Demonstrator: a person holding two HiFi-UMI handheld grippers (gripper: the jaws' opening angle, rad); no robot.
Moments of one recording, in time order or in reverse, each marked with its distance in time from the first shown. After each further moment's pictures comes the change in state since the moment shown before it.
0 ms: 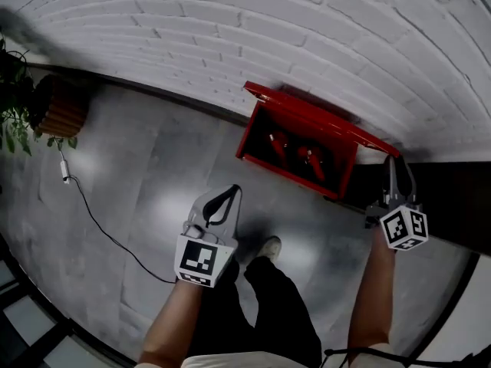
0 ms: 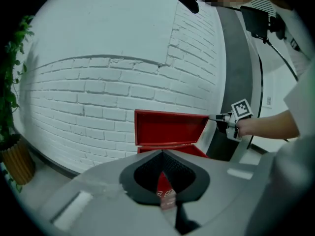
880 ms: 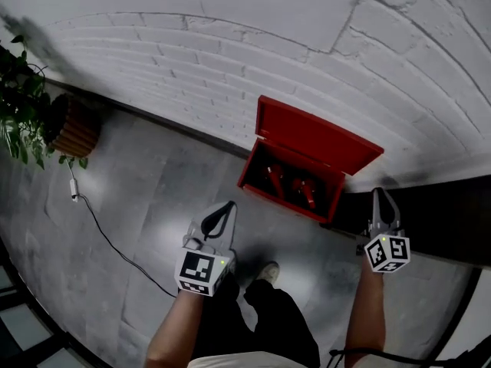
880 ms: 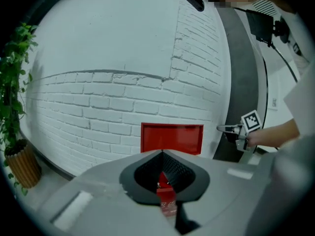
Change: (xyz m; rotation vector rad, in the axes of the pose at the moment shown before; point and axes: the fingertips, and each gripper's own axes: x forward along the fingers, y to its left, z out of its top) left arm -0.024 0.010 0.050 -0.003 -0.030 0.064; right arm -0.025 0.015 0.011 -0.100 0.048 0.066
